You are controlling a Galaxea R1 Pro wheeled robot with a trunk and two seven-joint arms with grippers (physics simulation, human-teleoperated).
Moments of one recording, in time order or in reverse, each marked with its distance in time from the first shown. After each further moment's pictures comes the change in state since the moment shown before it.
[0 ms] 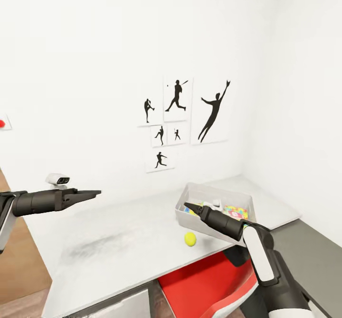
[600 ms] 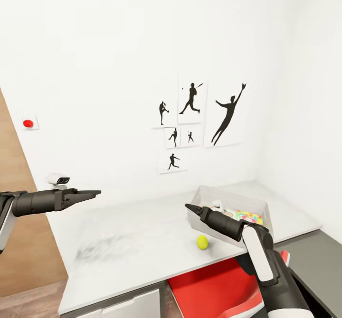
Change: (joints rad) left arm 0.000 0.001 0.000 0.000 0.000 0.000 0.000; right arm 0.000 0.005 -0.001 0.001 0.007 -0.003 -0.078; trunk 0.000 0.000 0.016
